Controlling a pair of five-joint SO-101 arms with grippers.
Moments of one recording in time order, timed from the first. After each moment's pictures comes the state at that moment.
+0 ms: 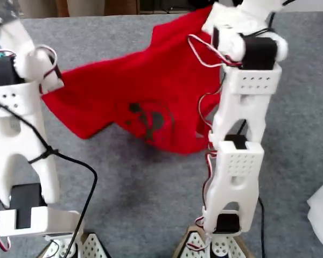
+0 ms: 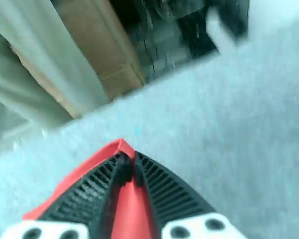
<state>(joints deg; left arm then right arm) -10.8 -3.6 -33.2 100.2 7.9 -2.6 38.3 -92.4 94.5 -34.2</state>
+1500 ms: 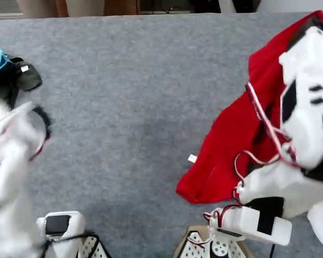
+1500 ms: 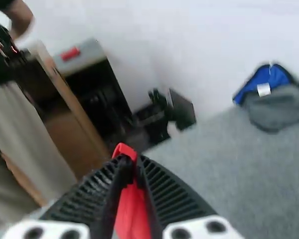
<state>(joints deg) -7.2 -39.9 -6.9 100.2 14.0 14.2 -3.9 -71.9 101.5 -29.4</state>
